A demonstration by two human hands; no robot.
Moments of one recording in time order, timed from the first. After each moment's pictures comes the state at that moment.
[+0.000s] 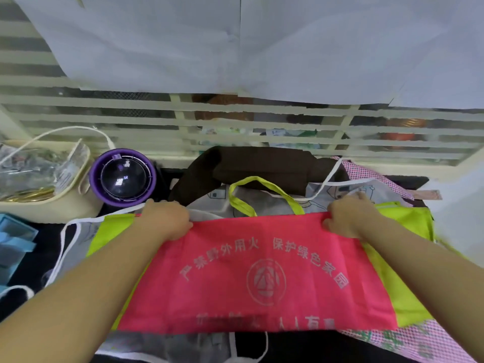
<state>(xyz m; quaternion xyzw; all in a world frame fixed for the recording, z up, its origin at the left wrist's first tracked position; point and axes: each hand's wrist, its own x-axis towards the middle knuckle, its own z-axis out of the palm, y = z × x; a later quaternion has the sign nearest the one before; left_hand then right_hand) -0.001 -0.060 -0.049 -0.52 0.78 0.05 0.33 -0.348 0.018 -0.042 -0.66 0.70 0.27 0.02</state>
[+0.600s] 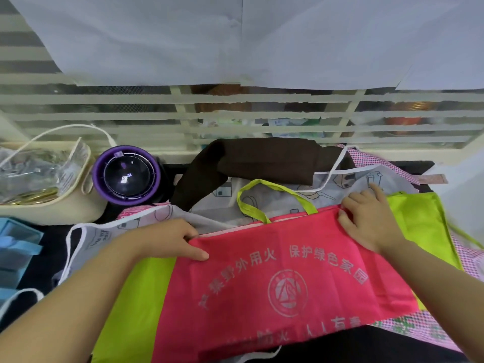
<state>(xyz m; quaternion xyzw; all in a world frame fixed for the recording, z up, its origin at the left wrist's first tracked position) 0.032 -0.034 -0.050 -0.45 0.76 0.45 0.17 -0.369 0.061 -0.091 -0.72 0.68 -0.08 -0.13</state>
